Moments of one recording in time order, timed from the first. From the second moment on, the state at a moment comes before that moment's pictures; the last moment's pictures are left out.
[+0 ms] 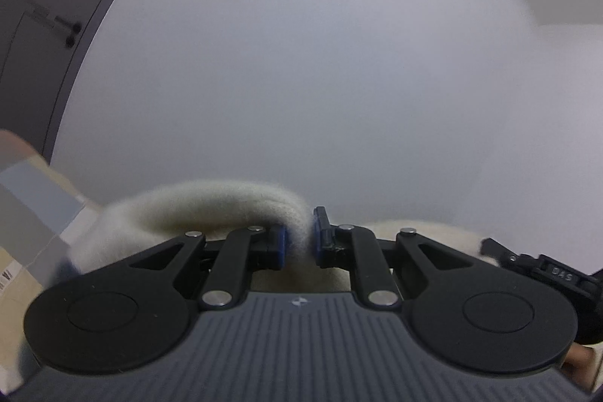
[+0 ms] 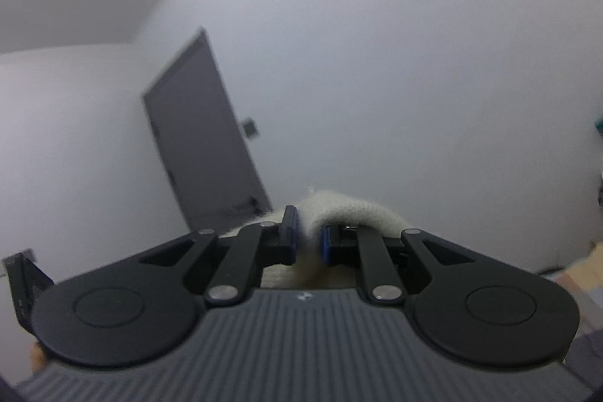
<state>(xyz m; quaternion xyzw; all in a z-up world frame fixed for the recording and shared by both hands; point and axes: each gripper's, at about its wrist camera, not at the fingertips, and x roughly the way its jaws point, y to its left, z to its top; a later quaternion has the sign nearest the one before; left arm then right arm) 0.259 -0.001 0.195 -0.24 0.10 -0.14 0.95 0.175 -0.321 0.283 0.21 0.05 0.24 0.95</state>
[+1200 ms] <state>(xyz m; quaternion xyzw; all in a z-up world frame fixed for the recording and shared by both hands) 0.734 -0.064 -0.213 -0.07 0.32 -0.06 0.94 0.559 -0.302 -0.116 0.24 0.30 0.14 0.91</state>
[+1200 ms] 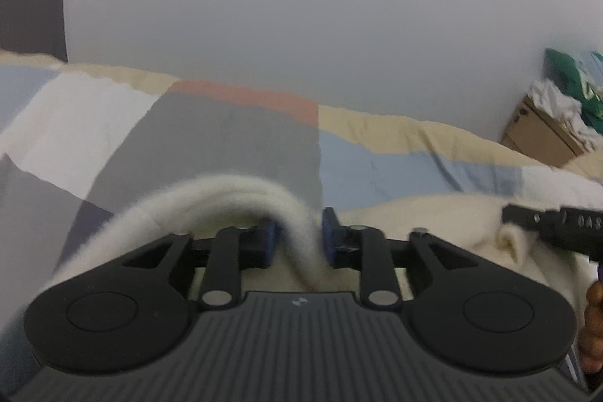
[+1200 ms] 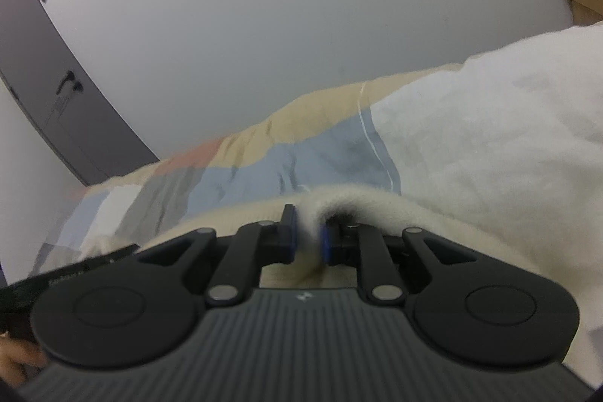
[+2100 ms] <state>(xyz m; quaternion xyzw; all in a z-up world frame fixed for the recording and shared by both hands) 0.310 0.032 -0.063 -0.06 0.33 0.01 0.94 0.234 -0.338 -0.039 0.16 0.32 0.09 0.93</state>
